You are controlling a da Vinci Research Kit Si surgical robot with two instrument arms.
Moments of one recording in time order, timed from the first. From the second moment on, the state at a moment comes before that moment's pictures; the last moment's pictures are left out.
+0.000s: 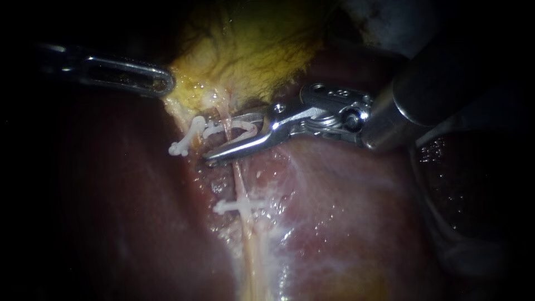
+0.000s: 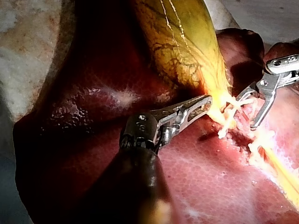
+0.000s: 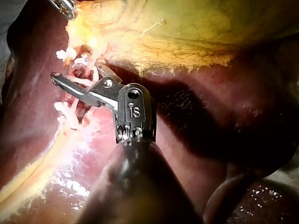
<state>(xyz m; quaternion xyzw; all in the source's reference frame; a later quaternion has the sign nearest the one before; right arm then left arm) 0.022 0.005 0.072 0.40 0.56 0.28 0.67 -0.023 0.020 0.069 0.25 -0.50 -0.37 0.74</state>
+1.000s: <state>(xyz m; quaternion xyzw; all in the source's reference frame) 0.022 0.000 0.074 0.44 0.55 0.23 0.67 -0.022 0.020 0.069 0.25 -0.50 -0.37 0.74</state>
